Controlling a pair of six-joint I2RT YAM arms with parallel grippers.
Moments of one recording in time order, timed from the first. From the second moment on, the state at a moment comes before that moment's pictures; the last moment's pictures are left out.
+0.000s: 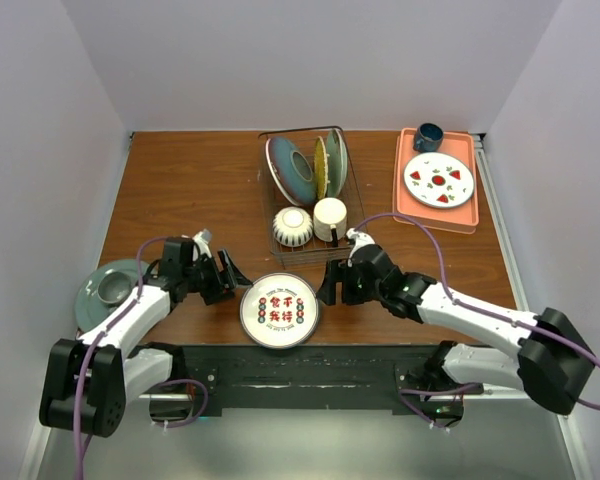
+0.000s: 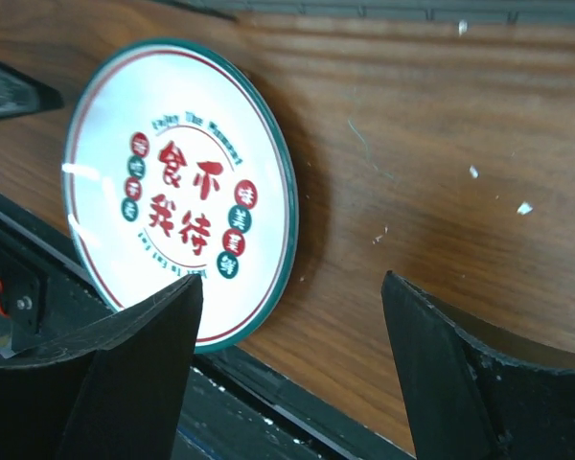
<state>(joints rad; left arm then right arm) -0.16 1.08 0.42 -0.27 0.49 -0.66 0.82 1.13 0.60 -0.20 0.00 0.69</state>
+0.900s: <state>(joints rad) -0.27 1.17 0.33 -0.11 0.59 -0.71 0.83 1.37 0.50 0.13 -0.11 0.78</state>
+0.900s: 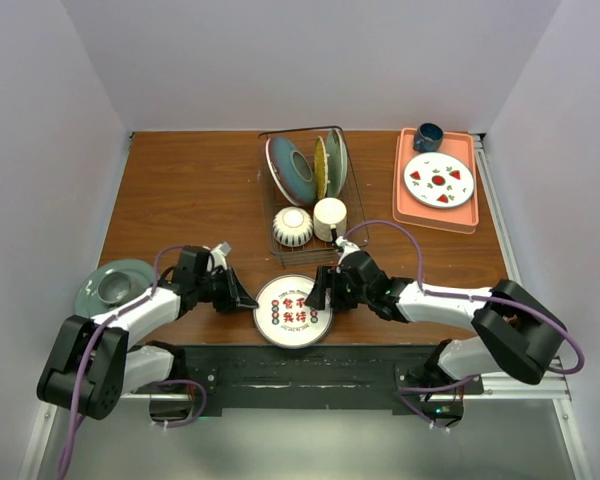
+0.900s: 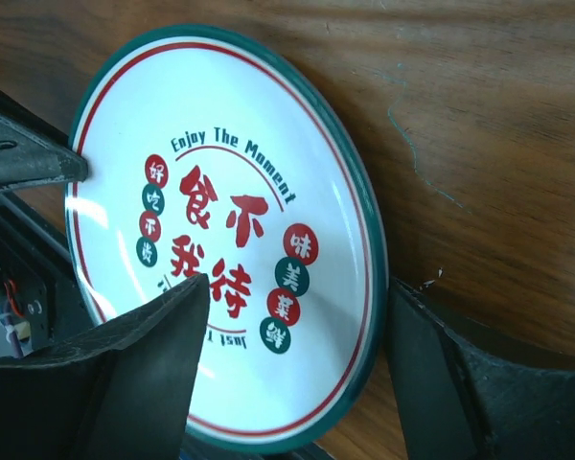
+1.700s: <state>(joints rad) -0.35 1.31 0.32 0.09 0.60 -0.75 0.81 1.27 0.44 0.07 -0.11 0.76</state>
